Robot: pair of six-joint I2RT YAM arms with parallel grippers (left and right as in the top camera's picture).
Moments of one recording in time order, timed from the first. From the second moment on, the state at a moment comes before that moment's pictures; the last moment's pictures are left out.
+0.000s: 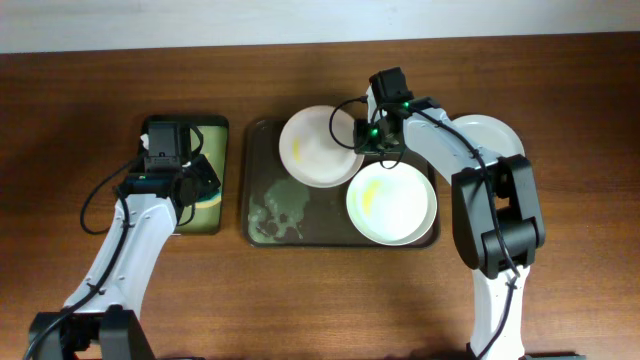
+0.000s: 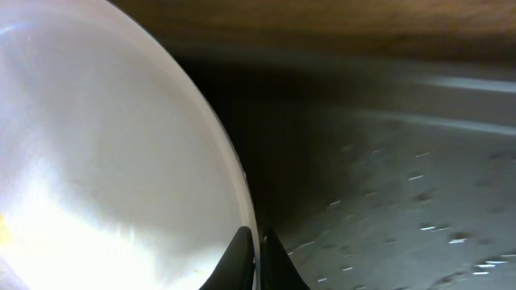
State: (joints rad) left arm -0.02 1.54 1.03 -0.56 -0.10 -0.47; right arm 0.28 2.22 1.63 -0.60 -0.23 0.28
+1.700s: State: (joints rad) left arm -0.33 1.74 1.04 -0.34 -0.41 -0.41; right arm 0.47 2.22 1.65 -0.78 -0.18 0.37
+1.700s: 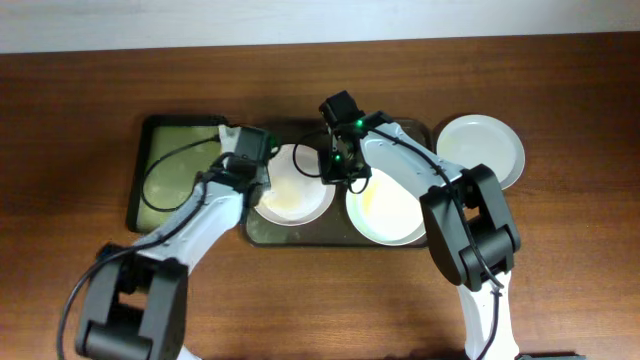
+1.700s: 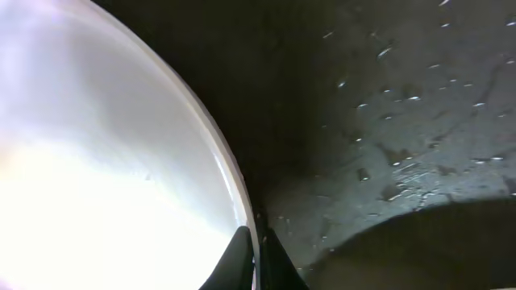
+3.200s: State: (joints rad) left arm -0.11 1.38 1.03 -0.64 -0.46 -0.45; right arm 0.79 2.10 2.11 -0.97 0.84 -0.24
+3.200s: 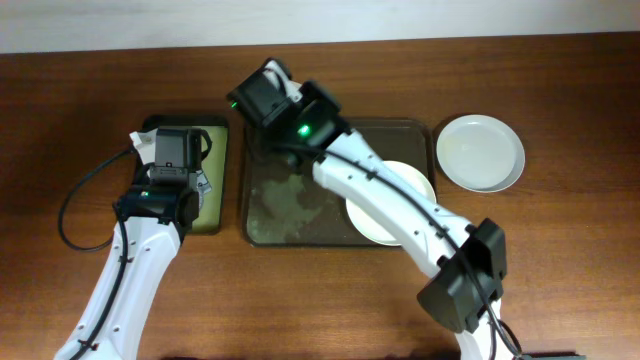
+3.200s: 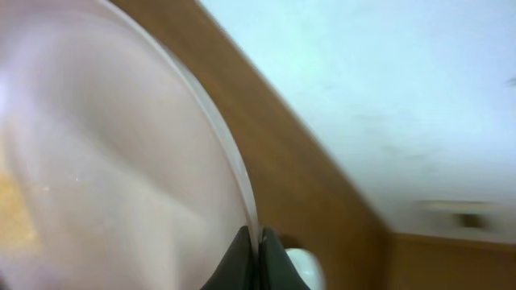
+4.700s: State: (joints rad) left arm -0.08 1.40 1.03 -0.65 -0.40 -0.45; right arm -0.48 2.14 1.85 -1.12 -0.24 0.16
